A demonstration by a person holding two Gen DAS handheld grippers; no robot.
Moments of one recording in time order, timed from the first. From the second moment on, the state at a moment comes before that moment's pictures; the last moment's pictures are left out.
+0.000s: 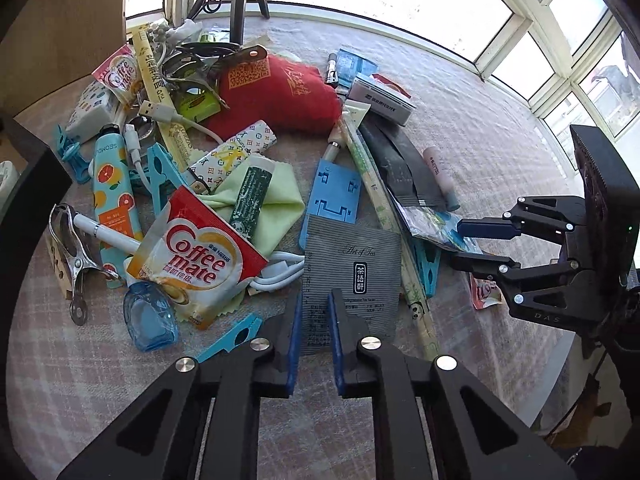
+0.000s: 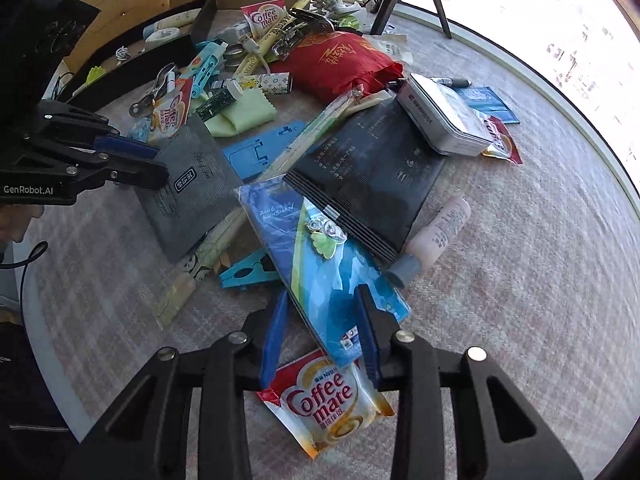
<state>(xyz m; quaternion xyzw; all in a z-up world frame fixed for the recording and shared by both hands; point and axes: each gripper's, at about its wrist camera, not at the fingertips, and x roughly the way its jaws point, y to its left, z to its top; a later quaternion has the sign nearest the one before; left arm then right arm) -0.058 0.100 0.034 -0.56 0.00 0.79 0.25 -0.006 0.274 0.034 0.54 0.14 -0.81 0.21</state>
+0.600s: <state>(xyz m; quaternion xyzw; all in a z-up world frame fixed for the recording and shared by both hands) -0.045 0.102 0.065 -0.52 -0.01 0.81 0.27 0.012 0.296 0.059 0.52 -0.02 -0.83 0.20</state>
